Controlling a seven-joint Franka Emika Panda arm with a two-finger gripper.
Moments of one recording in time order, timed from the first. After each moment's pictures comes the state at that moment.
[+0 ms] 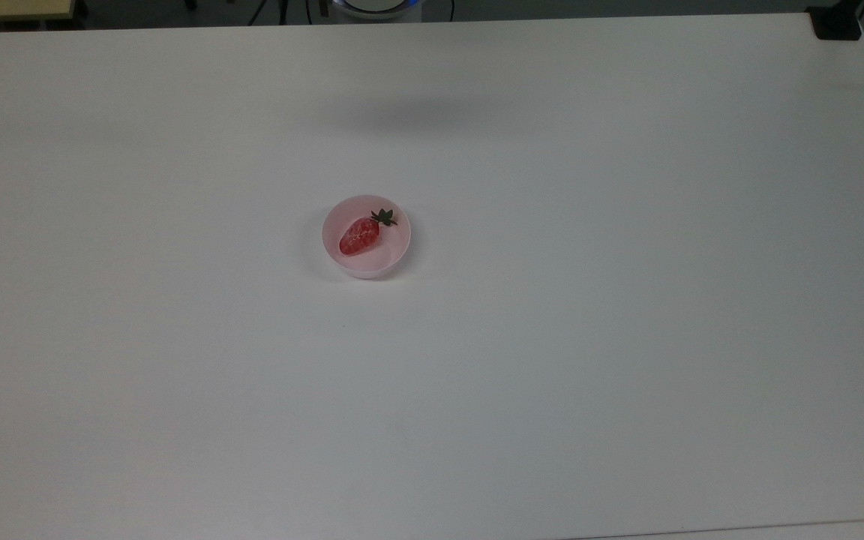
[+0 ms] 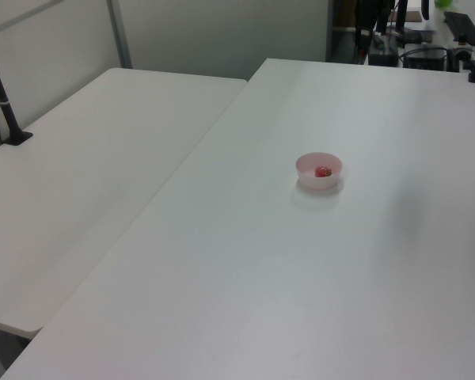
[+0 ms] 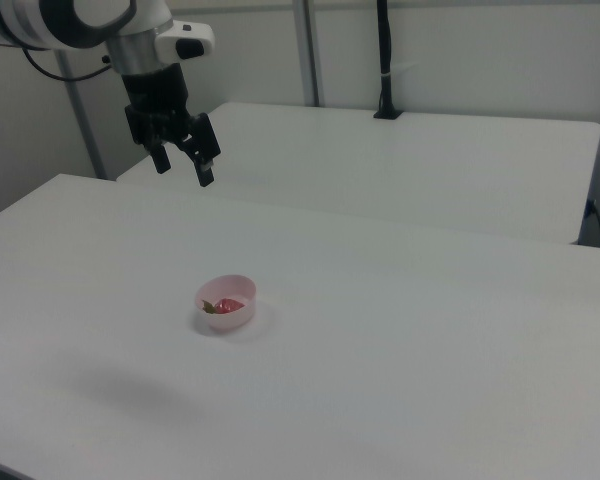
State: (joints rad) arm -0.02 -0.06 -0.04 -1.62 -0.03 1.62 0.08
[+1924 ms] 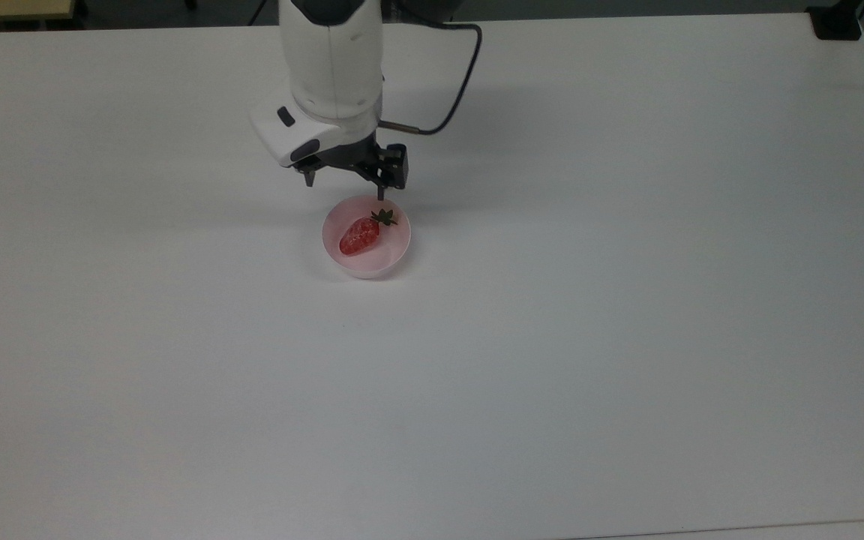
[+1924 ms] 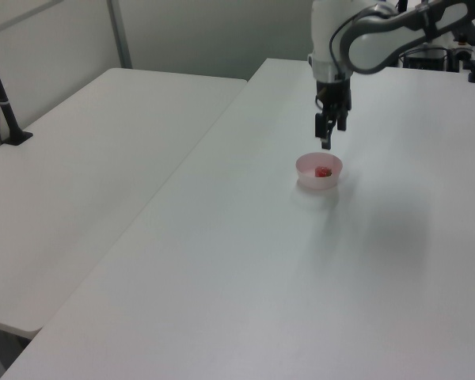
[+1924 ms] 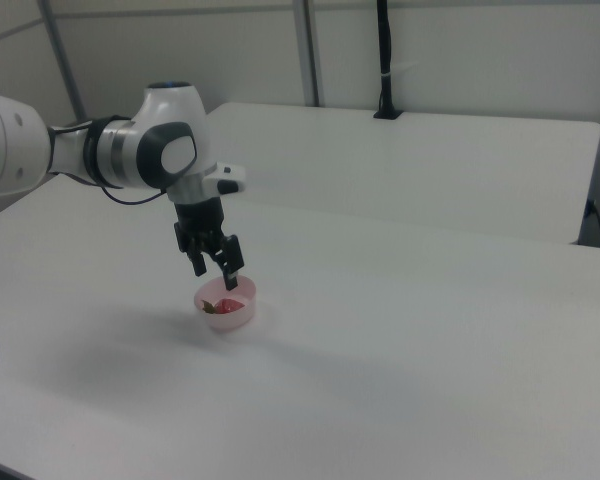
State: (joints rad) arm 0.01 0.26 0.05 -1.80 -0.09 2.00 0.29
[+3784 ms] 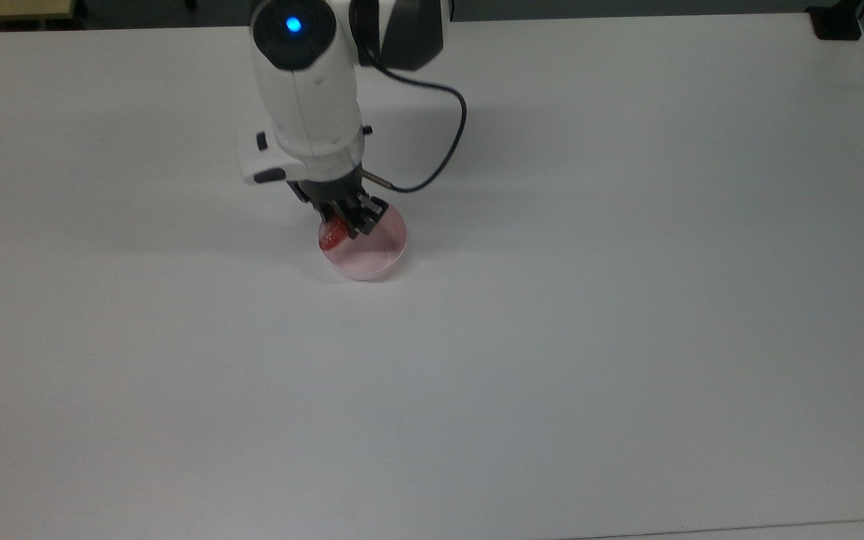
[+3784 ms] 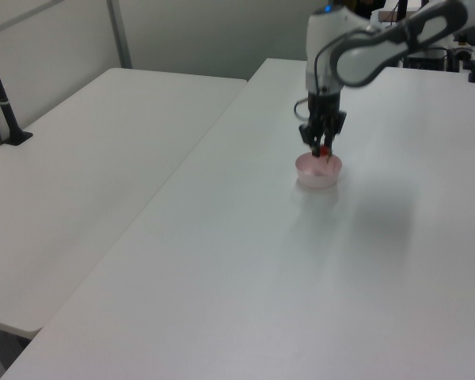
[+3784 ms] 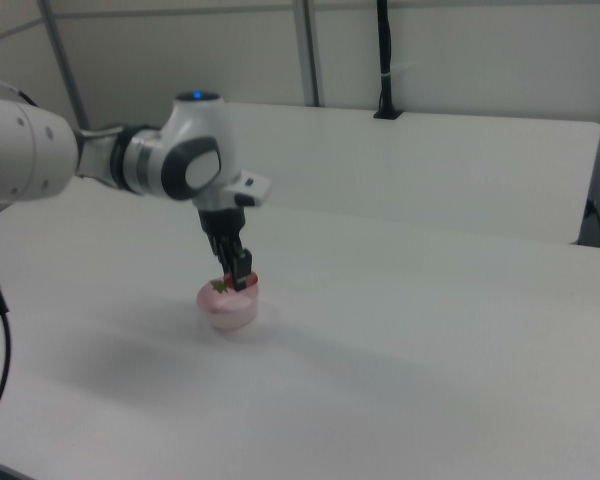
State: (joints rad) arm -0.05 0.32 0.05 -1.77 -0.01 2.08 0.49
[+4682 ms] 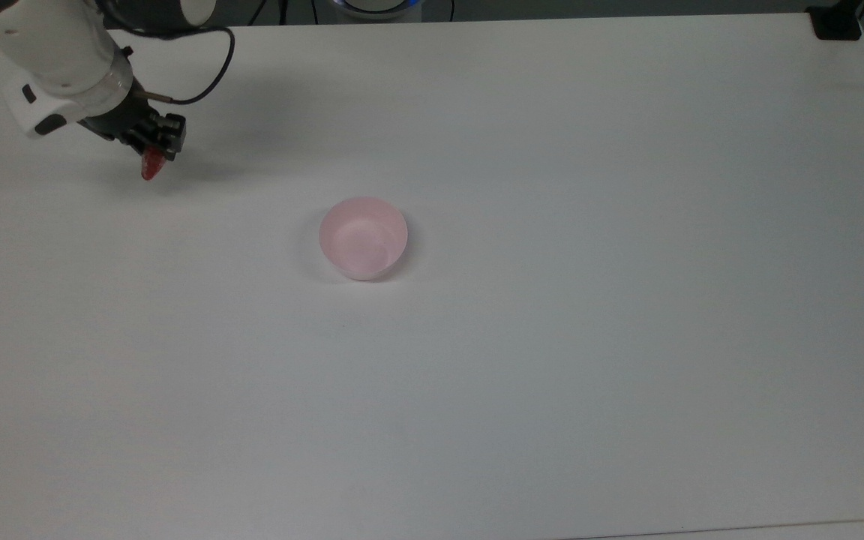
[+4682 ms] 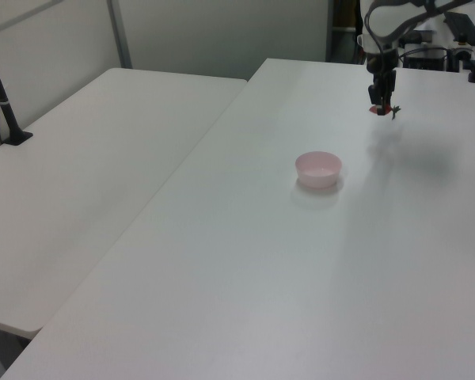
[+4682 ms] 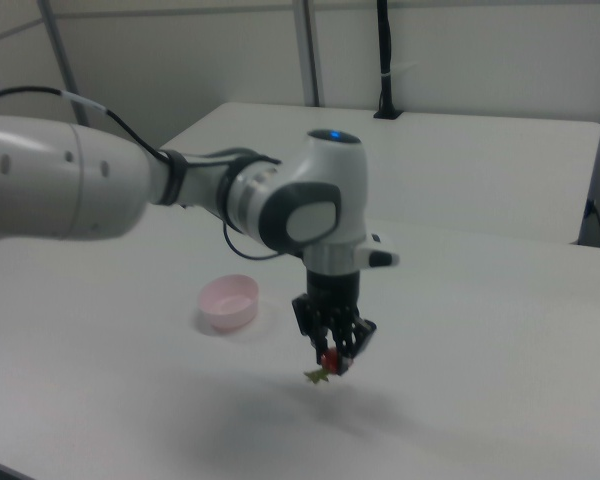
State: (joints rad) arm -0.43 0.33 0.02 -1.77 -0.07 1.94 -0.23
